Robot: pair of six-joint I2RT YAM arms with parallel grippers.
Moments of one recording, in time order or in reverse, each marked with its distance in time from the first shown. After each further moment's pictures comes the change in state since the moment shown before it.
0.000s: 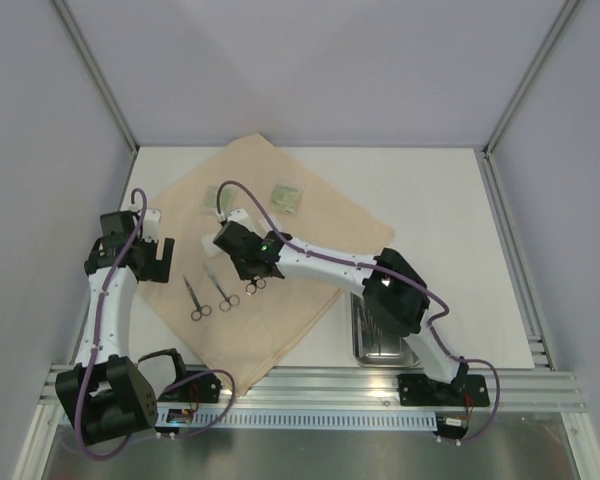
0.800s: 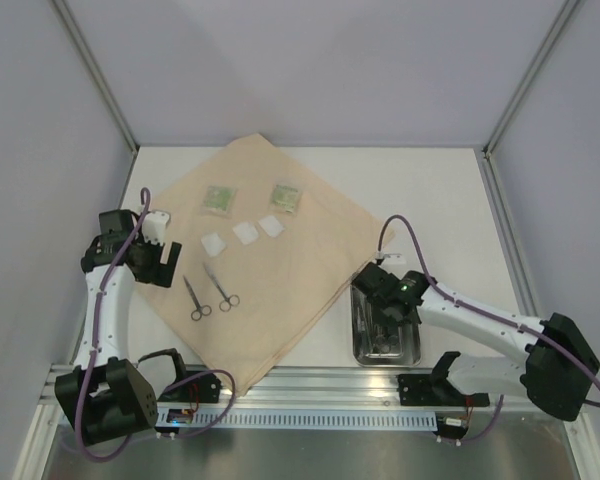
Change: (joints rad) left arm 0.000 -0.002 0.041 -0.125 0.133 0.106; right arm -0.180 -0.976 -1.080 -0.268 0.071 0.340
